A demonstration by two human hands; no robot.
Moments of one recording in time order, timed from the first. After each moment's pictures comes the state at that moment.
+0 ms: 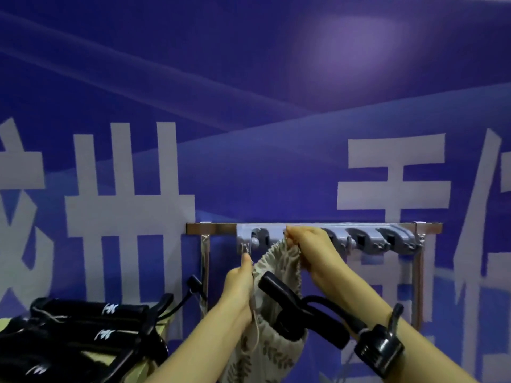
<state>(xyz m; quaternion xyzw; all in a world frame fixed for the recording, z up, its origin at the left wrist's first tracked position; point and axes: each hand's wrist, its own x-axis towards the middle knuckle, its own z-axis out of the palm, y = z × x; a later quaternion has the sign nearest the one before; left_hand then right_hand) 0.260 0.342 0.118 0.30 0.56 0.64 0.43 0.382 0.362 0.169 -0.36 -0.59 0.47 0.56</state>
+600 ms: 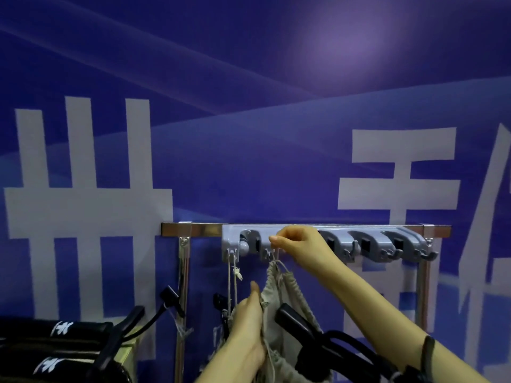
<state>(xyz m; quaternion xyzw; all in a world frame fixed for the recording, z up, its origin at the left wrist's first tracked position) 0.275 0.415 0.066 0.26 0.55 0.61 0.51 0.385 0.435 0.161 -0.36 -0.77 0.24 0.46</state>
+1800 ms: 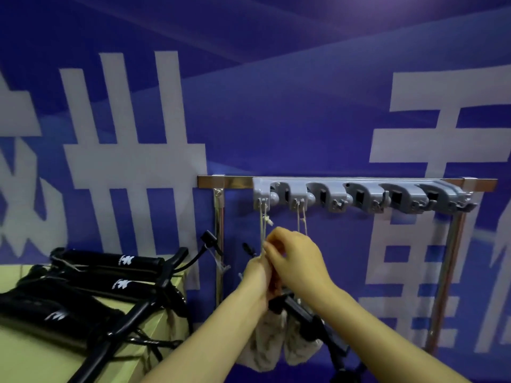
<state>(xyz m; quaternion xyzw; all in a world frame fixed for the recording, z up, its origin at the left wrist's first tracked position) 0.242 0.378 0.041 0.29 0.54 0.60 0.52 0.332 0.367 0.075 -0.38 -0.81 0.04 0.44</state>
